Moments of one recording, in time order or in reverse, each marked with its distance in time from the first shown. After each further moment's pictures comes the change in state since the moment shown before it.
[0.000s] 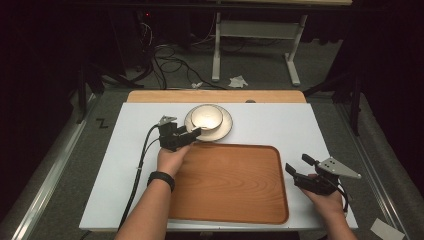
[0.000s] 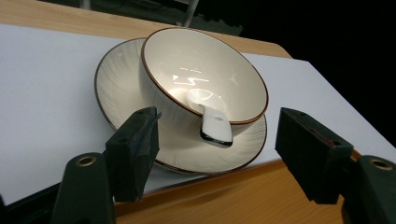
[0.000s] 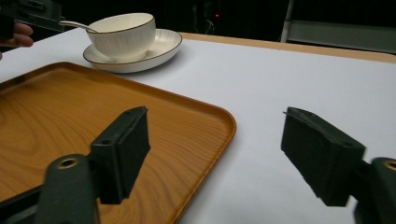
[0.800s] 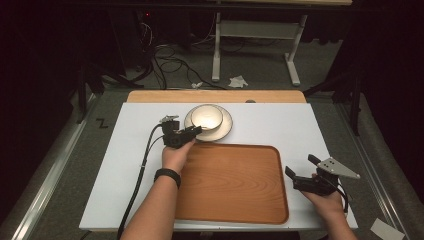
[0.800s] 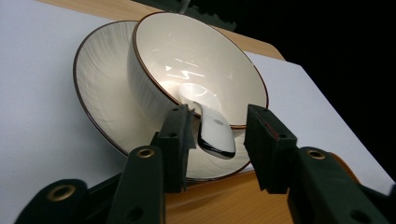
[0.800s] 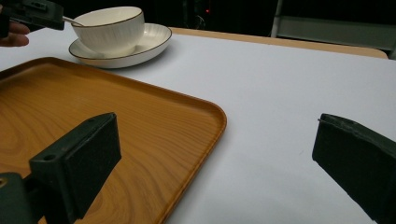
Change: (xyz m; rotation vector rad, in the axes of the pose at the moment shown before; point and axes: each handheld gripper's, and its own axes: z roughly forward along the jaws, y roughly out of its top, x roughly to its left) left arm 0.007 0.000 0.035 0.035 -0.047 -0.140; right arm -0.001 -0.001 -0.006 0.000 -0.060 -0.002
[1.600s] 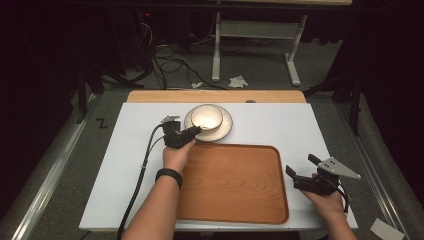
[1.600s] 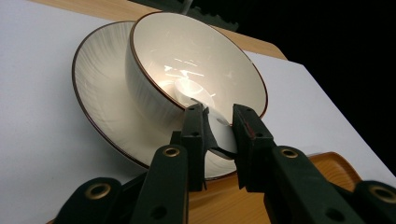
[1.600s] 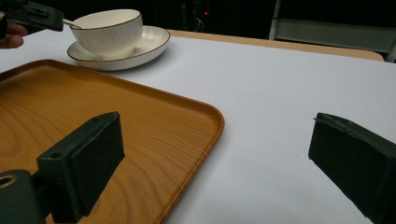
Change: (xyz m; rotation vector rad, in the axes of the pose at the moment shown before) left arm -0.001 -0.003 0.006 0.017 -0.022 -0.045; right arm 0.000 -0.001 0.001 0.003 0.003 -0.002
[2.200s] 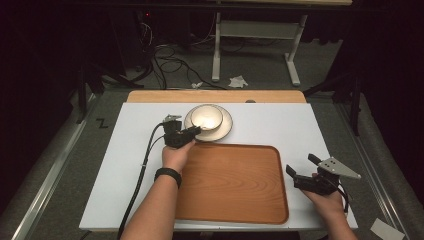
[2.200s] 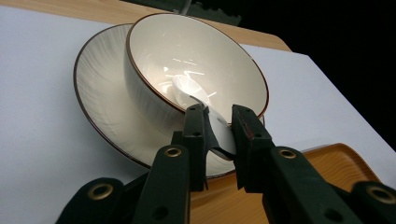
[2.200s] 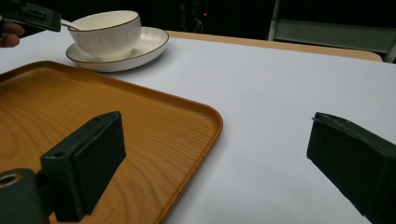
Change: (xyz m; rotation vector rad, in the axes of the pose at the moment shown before) left arm -0.002 -0.001 0.000 -0.004 -0.001 0.017; right arm -0.001 0.000 0.000 -0.005 -0.003 0.000
